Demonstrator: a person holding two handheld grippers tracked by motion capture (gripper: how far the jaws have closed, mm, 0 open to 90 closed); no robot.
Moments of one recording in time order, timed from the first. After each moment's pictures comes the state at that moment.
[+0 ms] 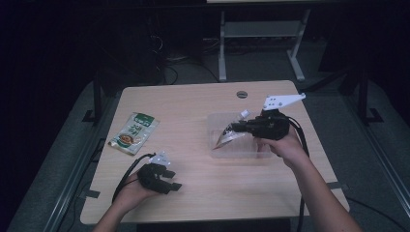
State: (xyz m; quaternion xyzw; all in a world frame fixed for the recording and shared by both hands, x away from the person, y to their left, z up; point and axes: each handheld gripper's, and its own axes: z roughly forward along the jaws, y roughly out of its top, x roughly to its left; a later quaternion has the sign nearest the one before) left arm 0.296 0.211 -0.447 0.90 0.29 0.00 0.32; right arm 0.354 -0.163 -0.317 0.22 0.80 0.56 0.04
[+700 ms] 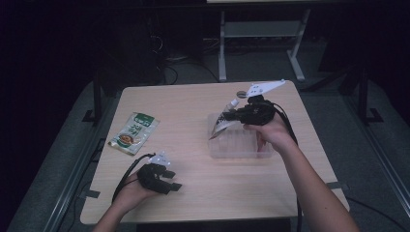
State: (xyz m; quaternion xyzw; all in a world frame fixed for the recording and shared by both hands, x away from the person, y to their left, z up) left arm 0.296 0.212 -0.447 0.90 0.28 0.00 0.32; right arm 0.395 -0.135 -0.315 0.24 0.82 0.51 0.05
